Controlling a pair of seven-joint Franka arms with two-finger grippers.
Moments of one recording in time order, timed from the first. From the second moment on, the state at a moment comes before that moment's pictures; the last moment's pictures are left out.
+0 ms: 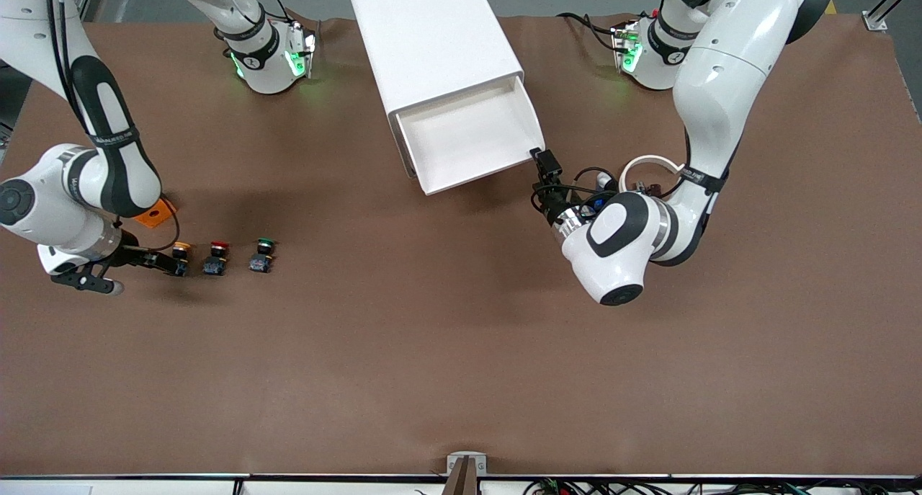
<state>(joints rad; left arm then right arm) -0.24 0.78 -0.24 -1.40 -0.60 1.29 -2.29 -0.14 0.43 -0.13 -2.08 0.03 2.52 -0.08</state>
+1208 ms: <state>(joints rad) -0.18 0.72 -0.31 -1.33 -0.55 1.13 -2.24 -0.15 0.49 -0.11 -2.09 0.03 2.57 -0.12</state>
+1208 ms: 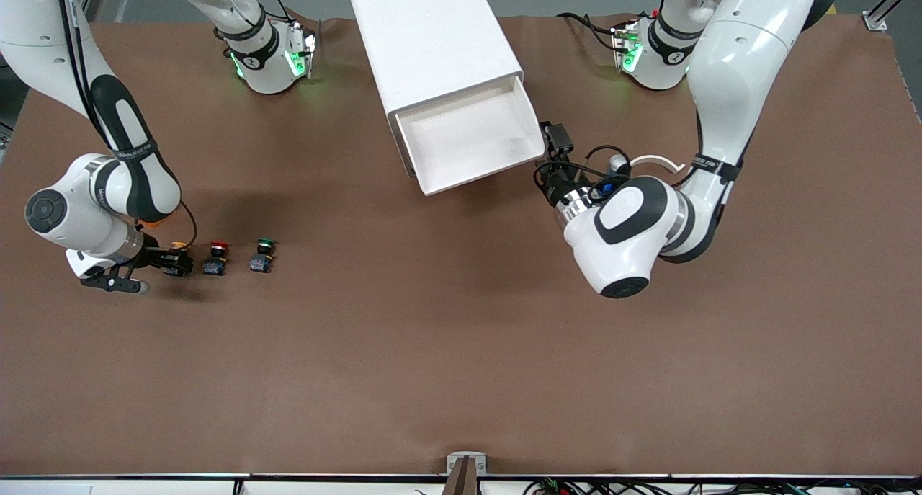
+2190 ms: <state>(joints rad) -0.03 0.57 -0.31 -1.35 -0.16 1.12 -1.47 -0.11 0.38 -0.10 -1.94 0.07 2.18 0.01</state>
